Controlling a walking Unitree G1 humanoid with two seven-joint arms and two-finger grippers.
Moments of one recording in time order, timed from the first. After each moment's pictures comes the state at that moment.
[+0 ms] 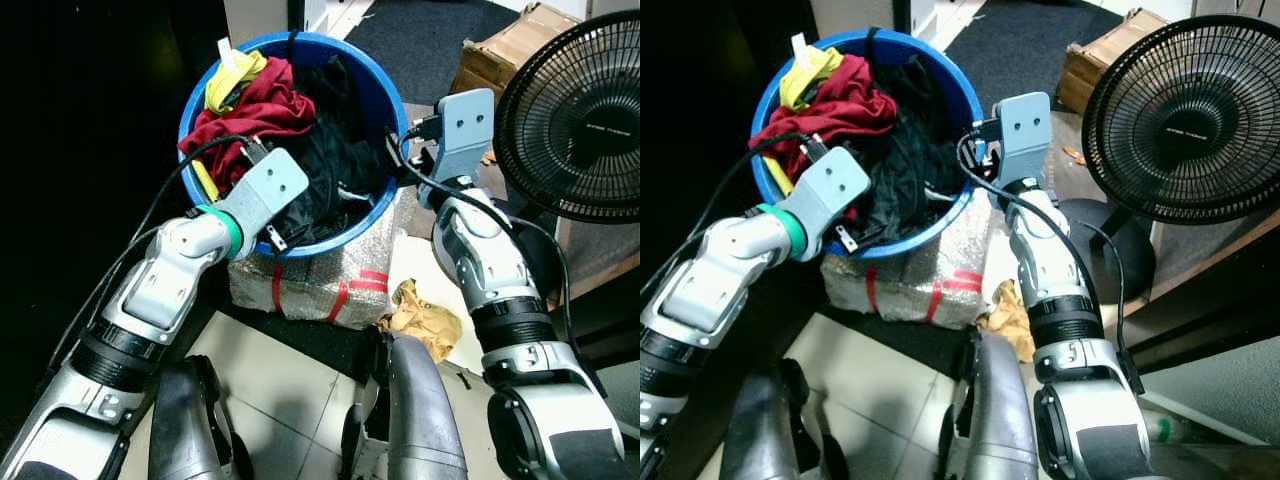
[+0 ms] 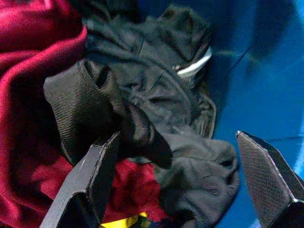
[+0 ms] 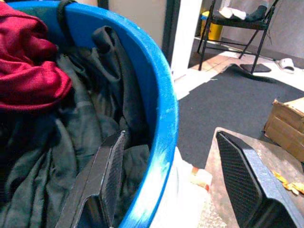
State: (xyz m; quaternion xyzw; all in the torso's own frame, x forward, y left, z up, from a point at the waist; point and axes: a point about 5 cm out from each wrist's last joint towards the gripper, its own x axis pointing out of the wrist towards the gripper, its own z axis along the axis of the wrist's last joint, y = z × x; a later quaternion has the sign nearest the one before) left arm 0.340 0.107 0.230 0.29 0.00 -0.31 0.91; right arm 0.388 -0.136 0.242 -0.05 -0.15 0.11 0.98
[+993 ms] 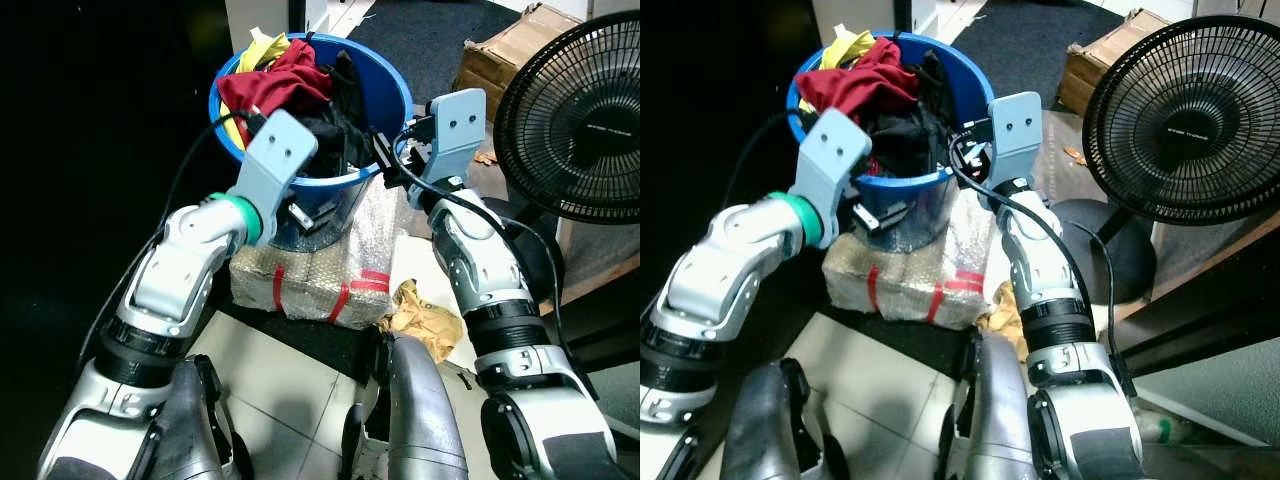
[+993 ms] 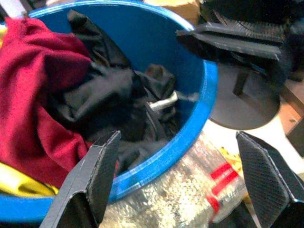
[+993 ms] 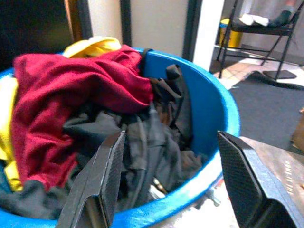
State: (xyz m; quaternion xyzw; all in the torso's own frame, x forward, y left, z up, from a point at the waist) left arm 0.343 0.087 0.261 0.16 -0.02 -0.30 0.94; right arm 0.382 -0.120 0.245 -0.02 -0.16 0.16 0.97
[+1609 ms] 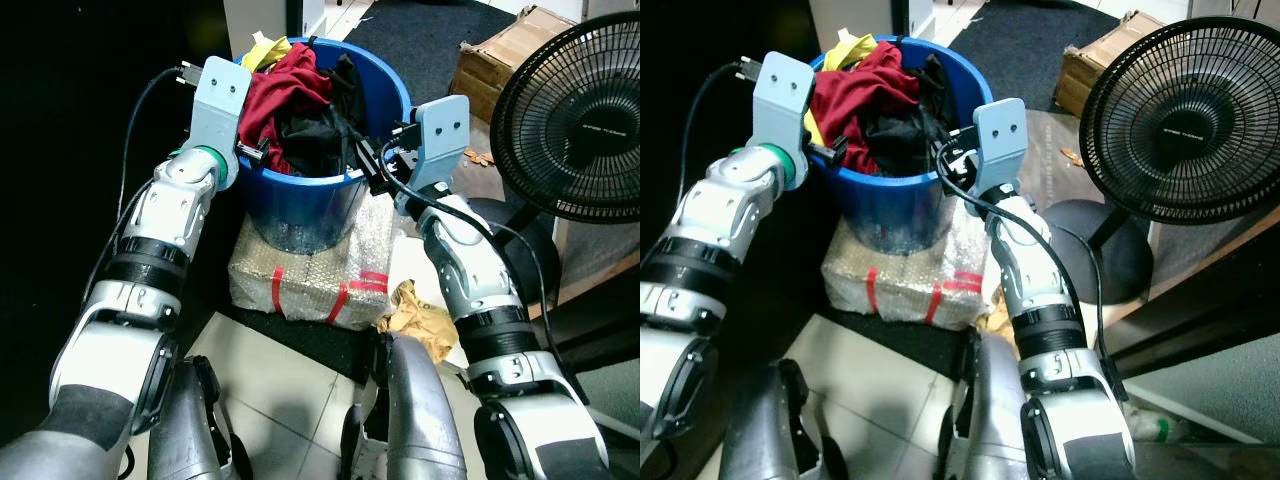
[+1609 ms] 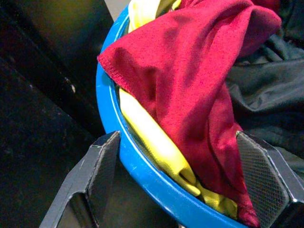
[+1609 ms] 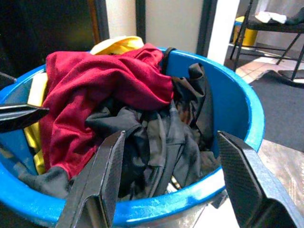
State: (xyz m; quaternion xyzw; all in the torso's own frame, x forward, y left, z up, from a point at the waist) left arm 0.413 0.144 0.260 0.17 0.03 -0.06 0.98; right arm 0.380 -0.111 0.236 -0.02 -0.15 0.18 0.97
